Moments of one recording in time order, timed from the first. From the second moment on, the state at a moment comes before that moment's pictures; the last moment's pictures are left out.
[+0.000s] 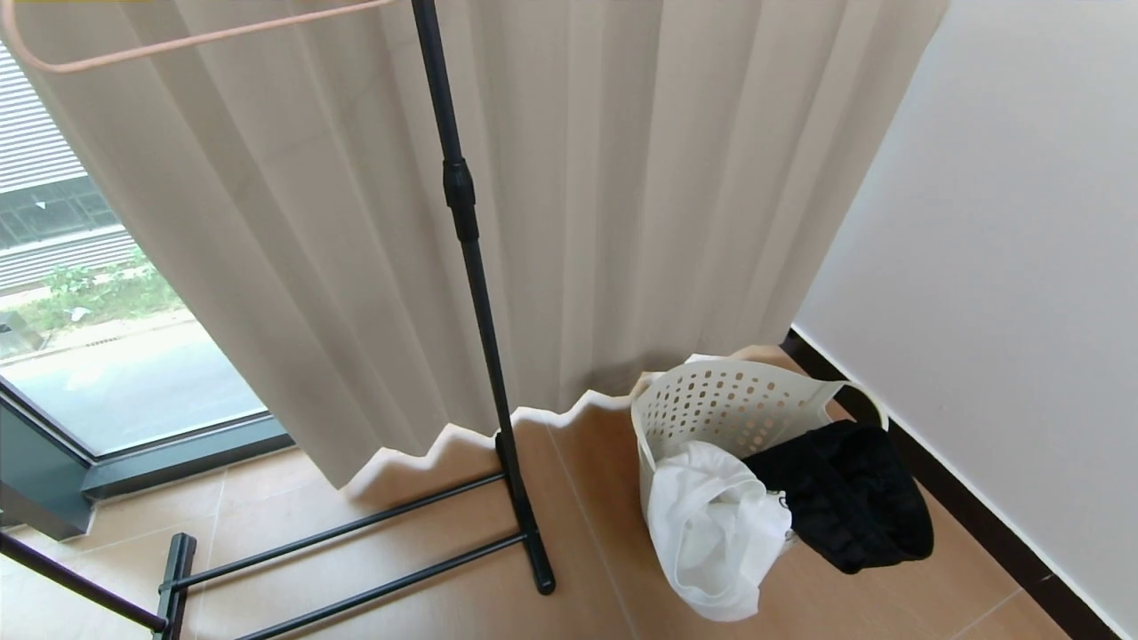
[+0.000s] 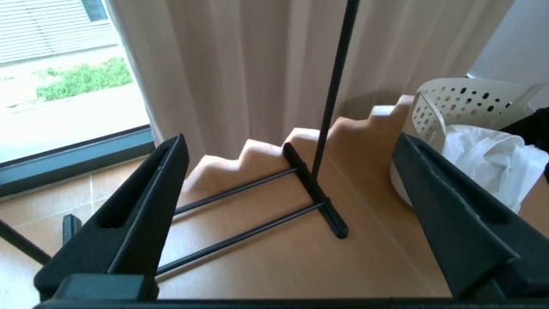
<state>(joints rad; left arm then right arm) -0.01 0.00 0.00 -0.03 -0.06 0.00 0.00 0.00 -0.01 0.03 0.11 -0.03</state>
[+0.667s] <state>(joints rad) -0.01 0.00 0.00 -0.03 -0.06 0.00 0.00 0.00 -0.01 0.03 0.11 -0.03</state>
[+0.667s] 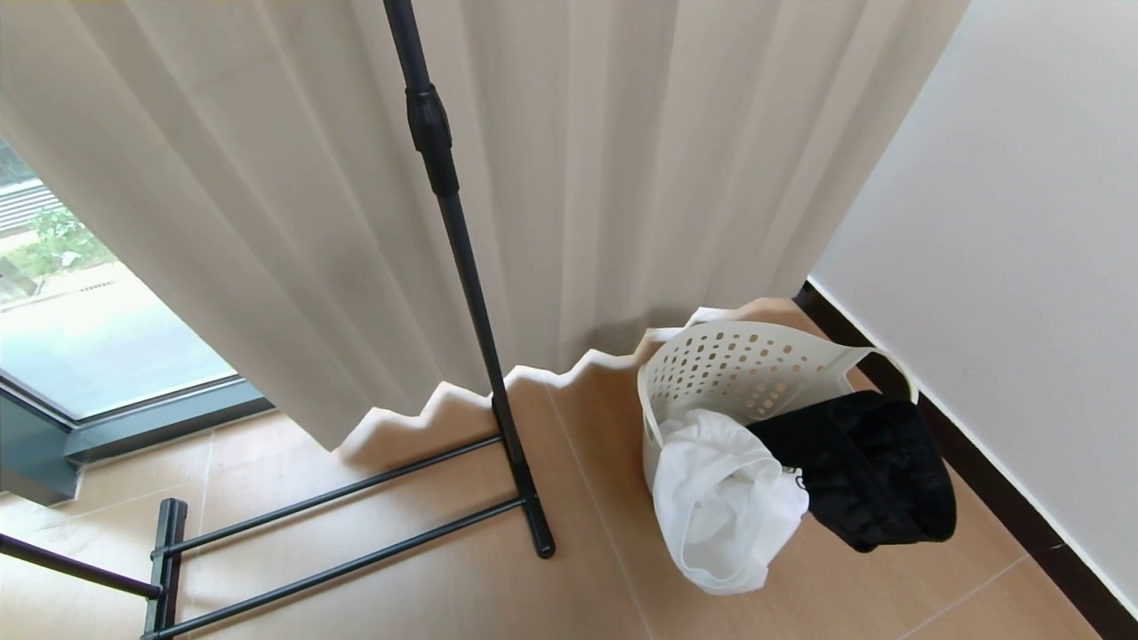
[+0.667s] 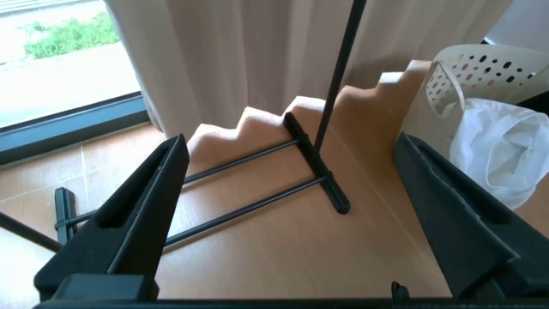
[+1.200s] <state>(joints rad) -0.01 0.00 0.00 -0.03 -0.06 0.00 0.00 0.00 -0.01 0.03 0.11 -0.03</state>
